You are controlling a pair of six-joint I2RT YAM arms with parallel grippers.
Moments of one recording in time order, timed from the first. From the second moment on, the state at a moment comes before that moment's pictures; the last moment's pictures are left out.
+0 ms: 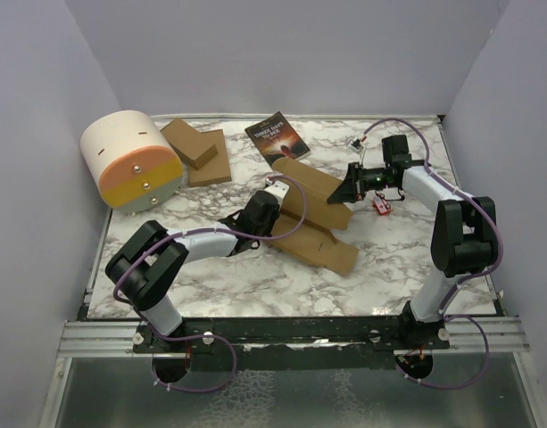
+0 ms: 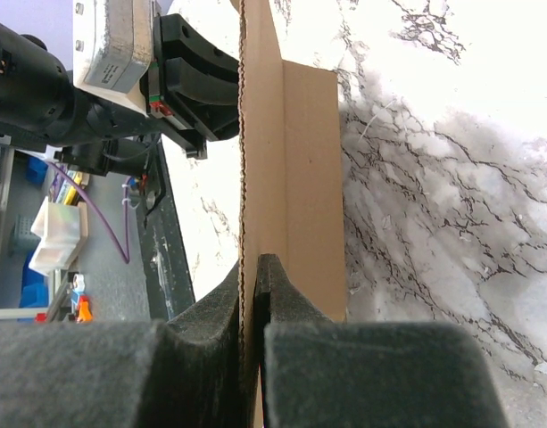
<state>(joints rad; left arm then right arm) -0.73 1.63 0.79 0.16 -0.26 -0.10 0.09 1.78 1.23 -0.48 -1.20 -0.14</state>
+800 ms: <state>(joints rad) -0.74 1.59 0.80 0.10 -0.28 -0.13 0.10 1.78 1.23 -0.48 -1.20 -0.14</state>
